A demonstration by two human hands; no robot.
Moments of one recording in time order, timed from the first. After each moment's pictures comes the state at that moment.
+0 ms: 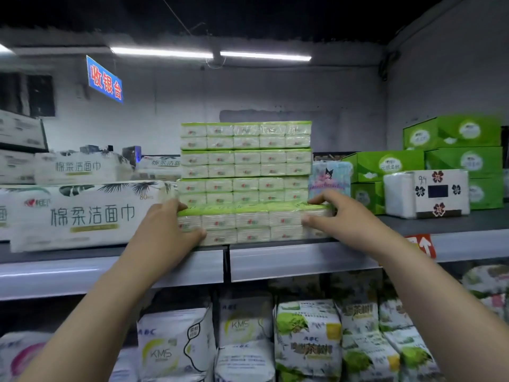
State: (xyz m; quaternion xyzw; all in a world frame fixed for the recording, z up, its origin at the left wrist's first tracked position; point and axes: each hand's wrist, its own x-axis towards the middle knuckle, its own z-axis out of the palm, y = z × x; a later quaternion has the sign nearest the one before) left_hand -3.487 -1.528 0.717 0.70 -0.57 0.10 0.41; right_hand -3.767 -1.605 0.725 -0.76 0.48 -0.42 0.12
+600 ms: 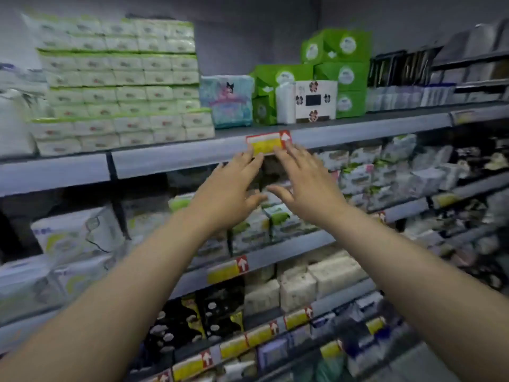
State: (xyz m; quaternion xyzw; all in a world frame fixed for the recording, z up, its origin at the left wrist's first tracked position) left_hand -3.710 -1.504 0.642 0.48 -0.85 0.11 0.20; right_hand -3.890 -1.510 0.622 -0.77 0.55 -0.28 -0.15
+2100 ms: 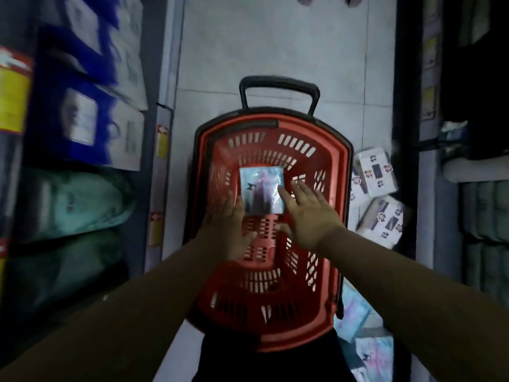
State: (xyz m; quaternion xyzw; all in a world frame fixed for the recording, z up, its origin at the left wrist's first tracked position) left_hand -4.151 -1.499 -0.196 0.10 -0.91 -0.21 -0.35; right_hand -4.245 -1.321 -0.169 -0.31 0.87 0.04 0.38
